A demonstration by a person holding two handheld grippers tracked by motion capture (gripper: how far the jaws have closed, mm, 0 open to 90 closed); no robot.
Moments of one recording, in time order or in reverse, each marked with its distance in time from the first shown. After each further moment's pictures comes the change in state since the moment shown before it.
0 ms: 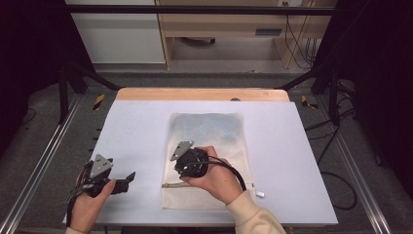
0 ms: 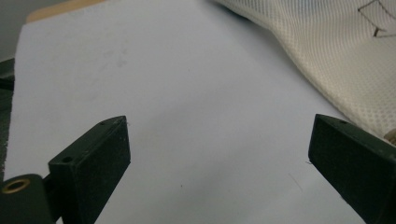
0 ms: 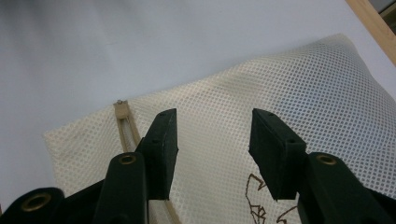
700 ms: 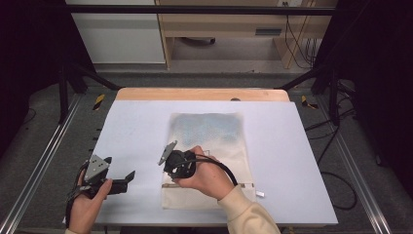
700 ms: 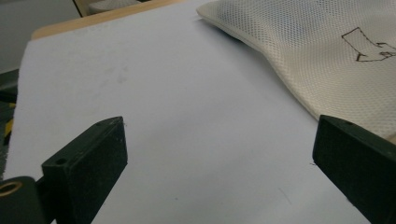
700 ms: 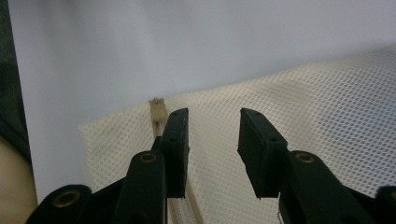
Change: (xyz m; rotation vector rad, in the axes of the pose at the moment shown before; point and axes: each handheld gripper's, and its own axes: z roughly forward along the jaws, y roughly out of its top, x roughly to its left) left arm 0.000 0.000 -0.004 -0.068 -0.011 -0.010; right arm 0.010 0.018 0.019 0.098 0.129 -0.086
